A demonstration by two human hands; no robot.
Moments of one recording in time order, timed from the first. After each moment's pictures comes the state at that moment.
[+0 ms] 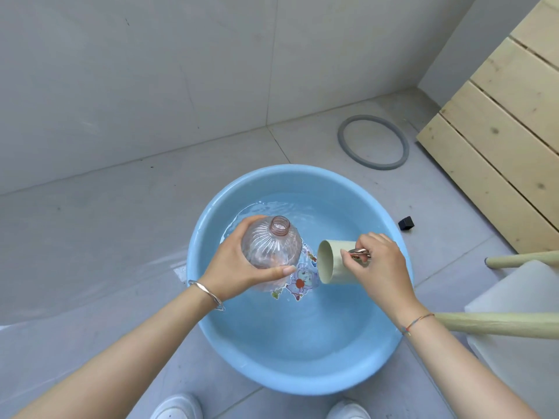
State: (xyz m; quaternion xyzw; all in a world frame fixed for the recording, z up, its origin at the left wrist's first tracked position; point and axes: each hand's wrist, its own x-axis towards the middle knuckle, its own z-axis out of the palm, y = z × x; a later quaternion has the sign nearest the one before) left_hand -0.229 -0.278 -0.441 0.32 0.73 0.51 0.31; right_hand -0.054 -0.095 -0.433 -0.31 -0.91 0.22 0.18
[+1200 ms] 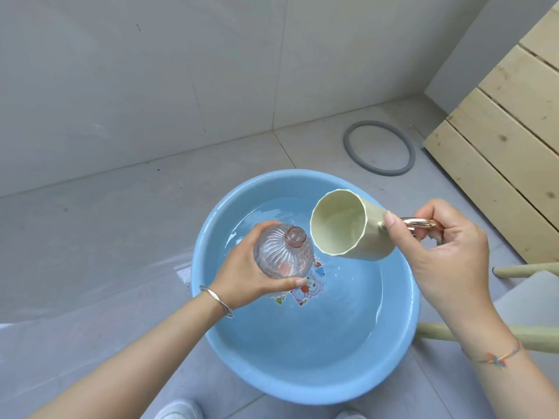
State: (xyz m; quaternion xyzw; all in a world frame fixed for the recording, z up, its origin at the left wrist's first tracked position) left_hand -0.222 -0.274 -0.437 0.36 0.73 0.50 0.29; right_hand -0.056 -0.111 -0.330 -0.31 -0.81 0.35 0.35
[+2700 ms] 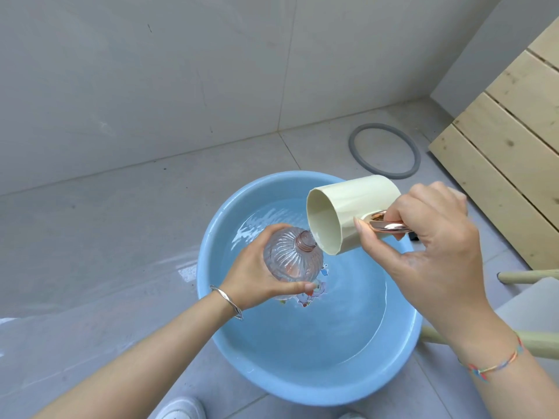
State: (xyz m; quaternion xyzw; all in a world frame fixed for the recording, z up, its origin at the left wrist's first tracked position) left_hand -0.218 -0.271 -0.440 0.36 0.73 0.50 0.30; right_hand -0.079 -0.129 -0.309 -0.14 -0.91 0.10 0.38
